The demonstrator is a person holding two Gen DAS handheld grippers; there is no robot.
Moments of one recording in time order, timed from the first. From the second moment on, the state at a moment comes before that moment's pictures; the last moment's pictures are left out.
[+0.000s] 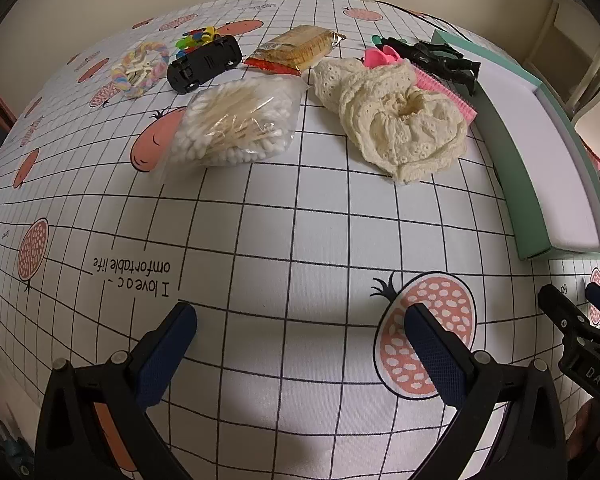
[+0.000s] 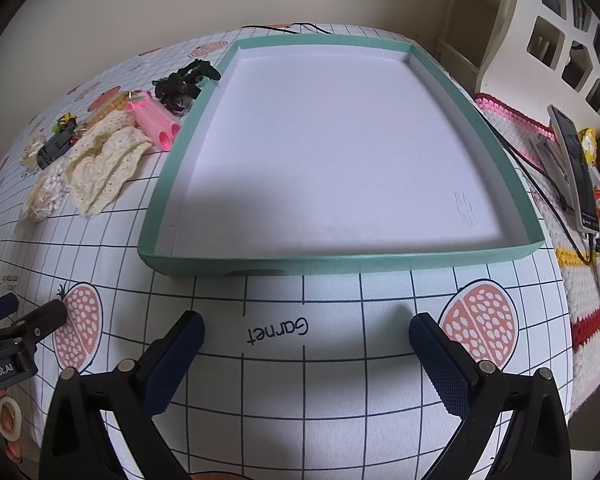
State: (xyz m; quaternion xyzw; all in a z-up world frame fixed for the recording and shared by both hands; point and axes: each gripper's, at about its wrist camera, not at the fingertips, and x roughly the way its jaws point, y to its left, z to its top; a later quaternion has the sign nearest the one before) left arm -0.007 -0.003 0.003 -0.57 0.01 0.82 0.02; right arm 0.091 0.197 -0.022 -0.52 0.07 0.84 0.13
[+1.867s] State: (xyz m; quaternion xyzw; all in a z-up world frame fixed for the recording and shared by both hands) left arm -0.114 -0.088 0.019 -0.50 0.00 0.86 0.04; right arm -0.013 0.072 0.013 -0.45 0.01 0.89 0.04
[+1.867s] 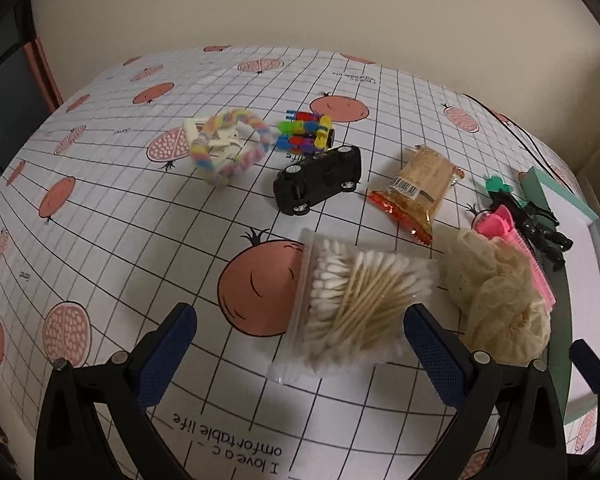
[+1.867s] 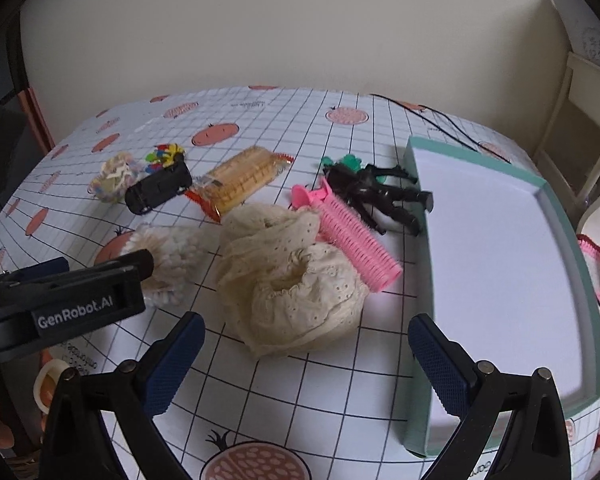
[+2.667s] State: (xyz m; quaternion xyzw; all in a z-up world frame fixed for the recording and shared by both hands) left arm -0.113 -0.084 0.011 -0.52 -0.02 0.85 0.06; right arm -0.021 0.080 0.001 -0.48 0.05 0.87 0.03
